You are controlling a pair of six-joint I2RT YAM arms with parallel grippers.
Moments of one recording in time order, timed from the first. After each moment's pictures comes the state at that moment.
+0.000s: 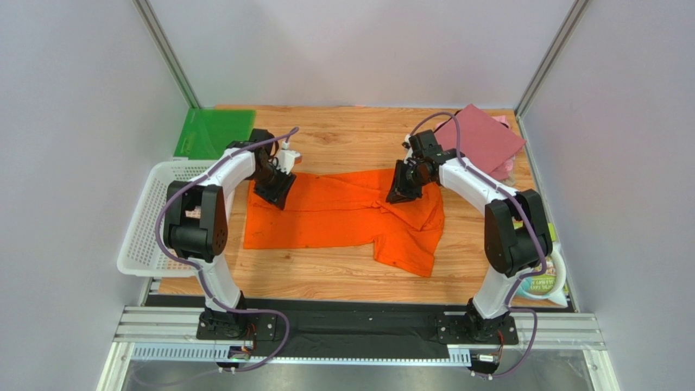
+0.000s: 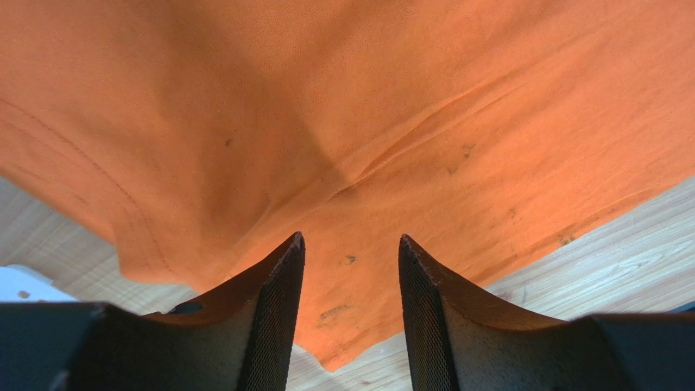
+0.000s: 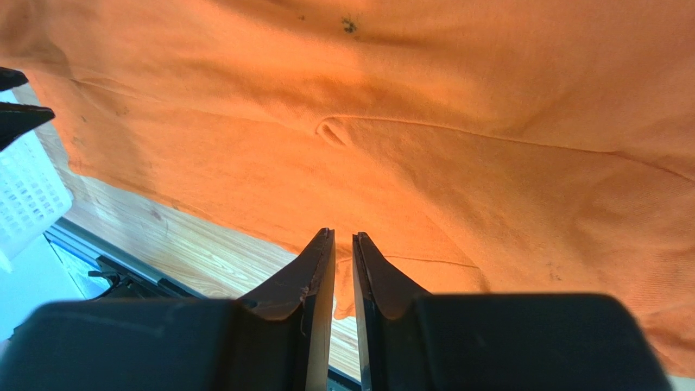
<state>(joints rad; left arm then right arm) -0.16 1.82 1.32 -0.84 0.23 0.39 0.35 1.77 1.29 -0.61 -0.36 0.51</state>
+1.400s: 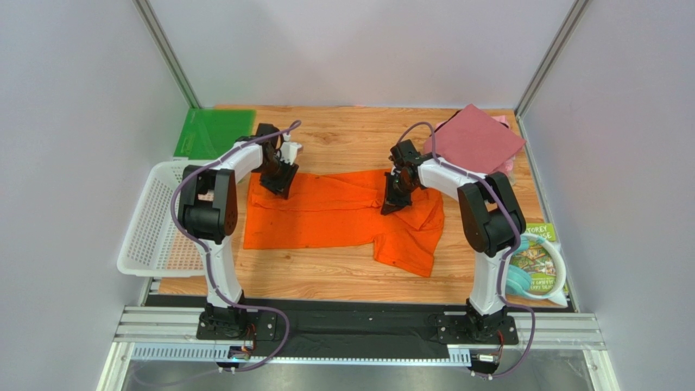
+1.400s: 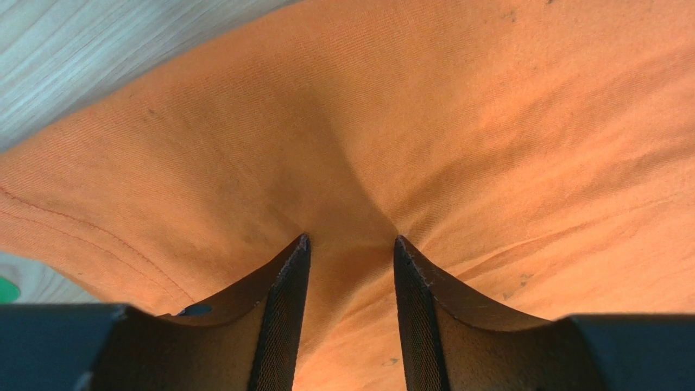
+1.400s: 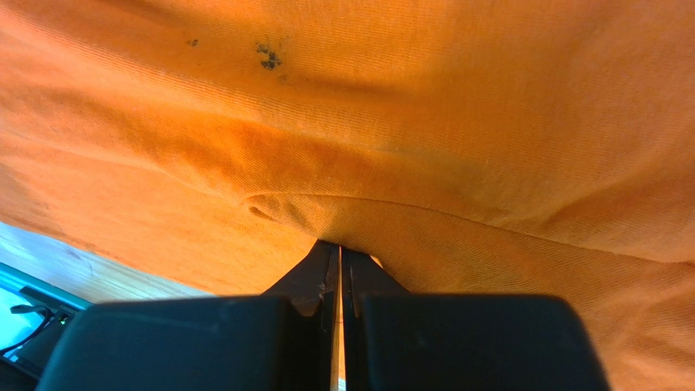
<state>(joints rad) -0.15 2.02 1.46 -0.74 0.19 0.32 0.42 1.98 1.34 -0.60 -0.28 0.49</state>
